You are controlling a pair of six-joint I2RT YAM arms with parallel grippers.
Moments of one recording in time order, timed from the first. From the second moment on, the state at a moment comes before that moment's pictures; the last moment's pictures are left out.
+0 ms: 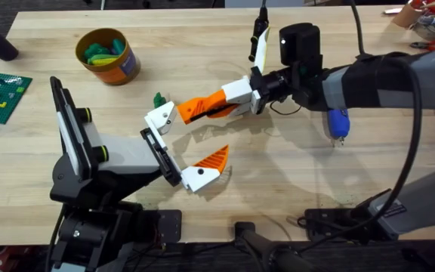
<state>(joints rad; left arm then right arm) -0.15 0.00 0.01 -0.09 0.85 -0.03 0.42 1.77 0.80 0.40 -1.40 0.89</state>
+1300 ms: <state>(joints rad) -0.15 0.00 0.01 -0.08 0.85 -0.03 0.38 1.78 0.80 0.42 -1.56 0.93</state>
